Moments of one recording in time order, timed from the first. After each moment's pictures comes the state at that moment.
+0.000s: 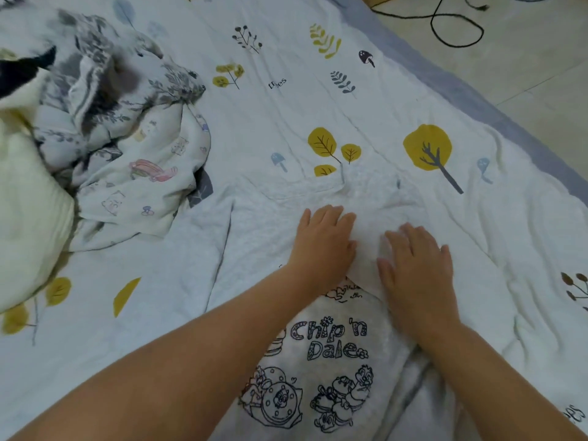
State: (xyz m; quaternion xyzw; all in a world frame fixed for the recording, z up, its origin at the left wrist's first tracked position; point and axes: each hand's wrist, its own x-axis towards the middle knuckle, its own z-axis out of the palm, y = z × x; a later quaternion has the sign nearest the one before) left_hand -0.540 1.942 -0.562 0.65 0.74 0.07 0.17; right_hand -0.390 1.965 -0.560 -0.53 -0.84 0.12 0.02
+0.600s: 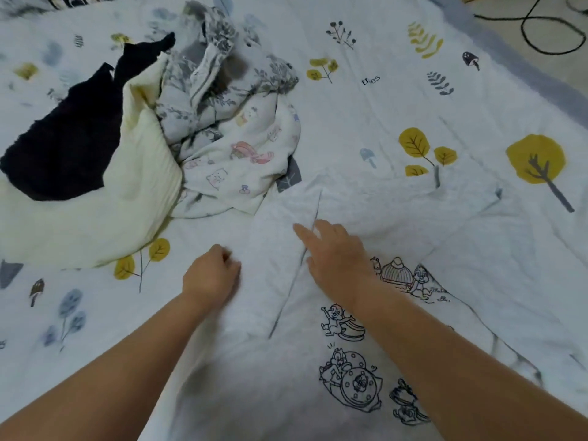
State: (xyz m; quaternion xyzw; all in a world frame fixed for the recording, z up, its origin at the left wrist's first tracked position) left_hand -0.712 1.754 -0.557 0.22 0.95 0.04 0.22; right_hand -0.563 1.889 -0.553 -0.26 -0.95 0.17 -0.03
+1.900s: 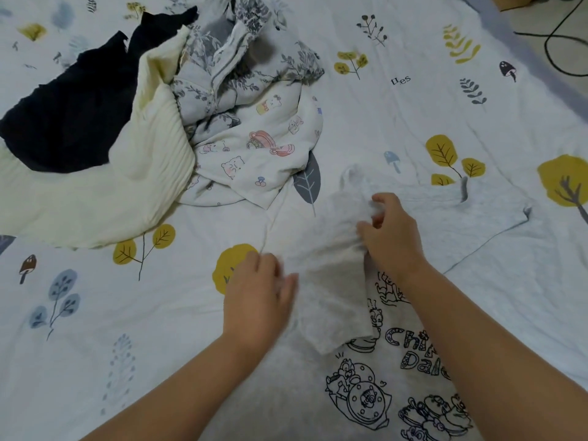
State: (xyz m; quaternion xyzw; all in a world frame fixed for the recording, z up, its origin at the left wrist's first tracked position) left_hand -0.646 1.753 -0.557 0.34 0.91 0.22 0.08; right_hand -0.564 1.936 -0.545 -0.46 -0.77 0.41 0.12
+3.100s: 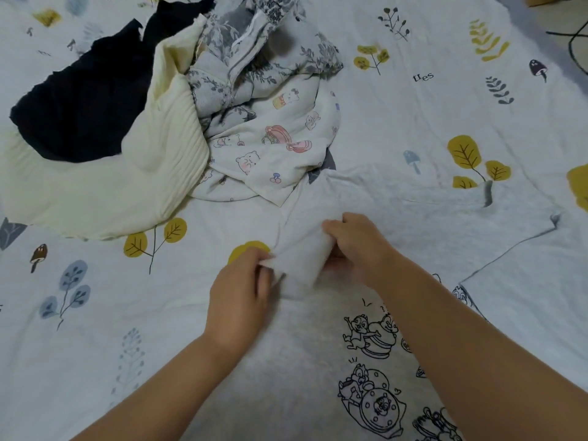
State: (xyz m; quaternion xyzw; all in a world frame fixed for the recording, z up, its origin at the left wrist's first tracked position) left_hand -0.672 1.728 -0.546 0.32 0.88 0.32 0.11; right_hand -0.616 1.898 -0.534 -0.48 -0.55 0.68 -0.01
